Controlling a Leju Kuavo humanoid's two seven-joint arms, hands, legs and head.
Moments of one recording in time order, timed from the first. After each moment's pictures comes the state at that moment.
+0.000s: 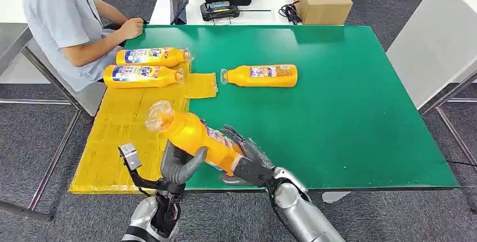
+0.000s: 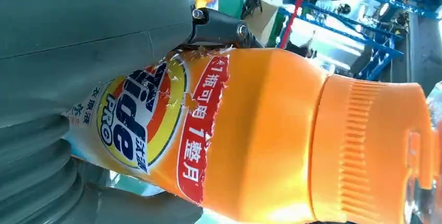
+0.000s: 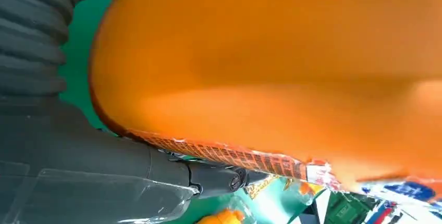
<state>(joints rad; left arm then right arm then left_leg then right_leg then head) -0.12 -0.34 -0.18 -1.20 0.28 -0.22 -0.44 -0.28 0.10 0.44 -0.99 0.45 0.12 -0.56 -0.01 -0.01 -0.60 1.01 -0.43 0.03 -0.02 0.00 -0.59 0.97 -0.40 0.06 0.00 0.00</state>
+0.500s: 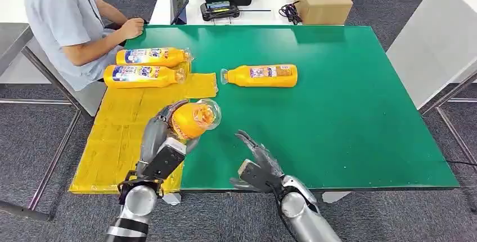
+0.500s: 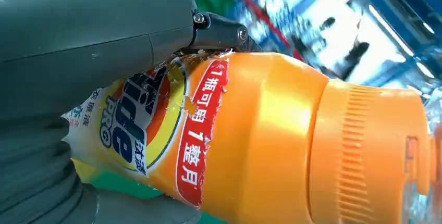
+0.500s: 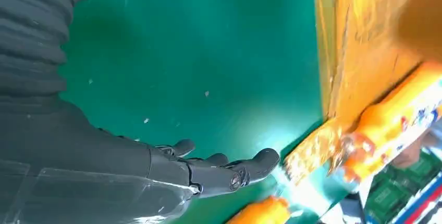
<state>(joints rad) -0.14 -0.34 -0.07 -1.40 -0.83 0.29 -0.37 -0.20 0.09 0.35 -1.04 0.51 0.06 -0.52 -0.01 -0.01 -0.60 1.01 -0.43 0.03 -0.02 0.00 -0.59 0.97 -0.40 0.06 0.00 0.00</state>
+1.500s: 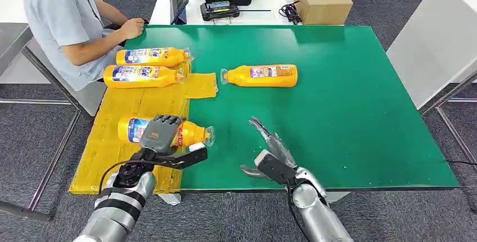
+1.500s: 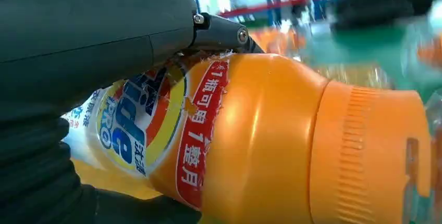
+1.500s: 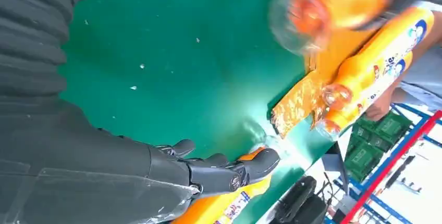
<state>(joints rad) -0.43 -0.19 -0.07 -0.80 -1.52 0.37 -0.14 -0.23 0.08 0.26 -1.07 0.50 0.09 -0.62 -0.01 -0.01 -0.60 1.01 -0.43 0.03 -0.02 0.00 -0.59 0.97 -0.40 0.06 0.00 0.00</state>
